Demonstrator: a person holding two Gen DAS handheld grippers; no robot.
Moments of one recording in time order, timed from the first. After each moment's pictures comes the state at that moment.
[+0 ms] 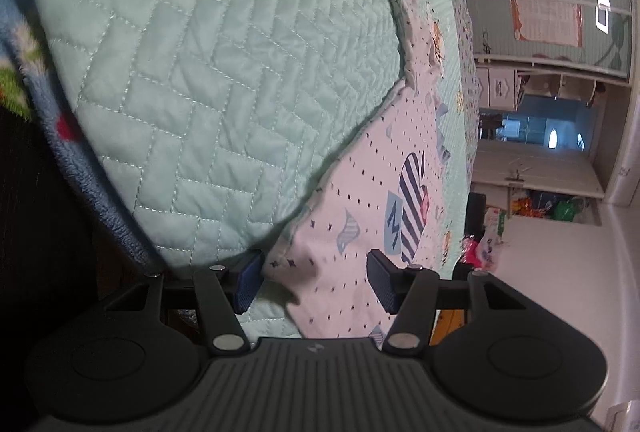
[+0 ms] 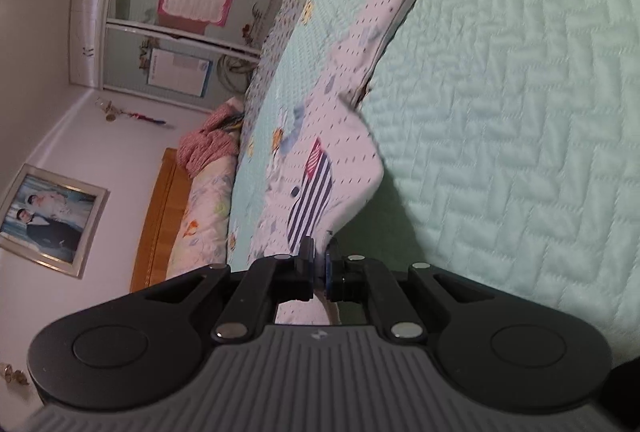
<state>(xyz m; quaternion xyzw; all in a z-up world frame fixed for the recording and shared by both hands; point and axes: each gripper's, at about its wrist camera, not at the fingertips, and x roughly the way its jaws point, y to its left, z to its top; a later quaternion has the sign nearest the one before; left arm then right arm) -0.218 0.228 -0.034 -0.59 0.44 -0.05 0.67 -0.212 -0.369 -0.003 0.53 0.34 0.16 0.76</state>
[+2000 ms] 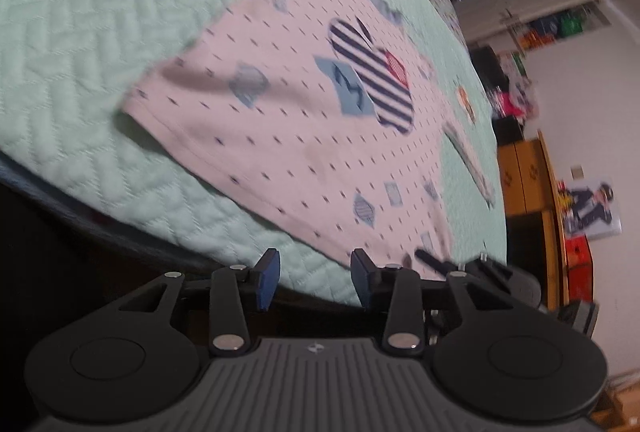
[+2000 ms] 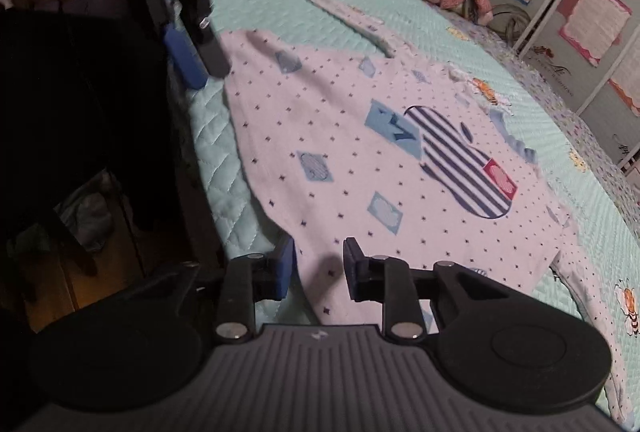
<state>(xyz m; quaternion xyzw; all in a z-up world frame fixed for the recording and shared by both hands) -0.229 0.142 0.018 -0.34 0.52 -0.18 0.76 -0.266 -0.135 0.021 -0.32 0.28 0.38 0.82</state>
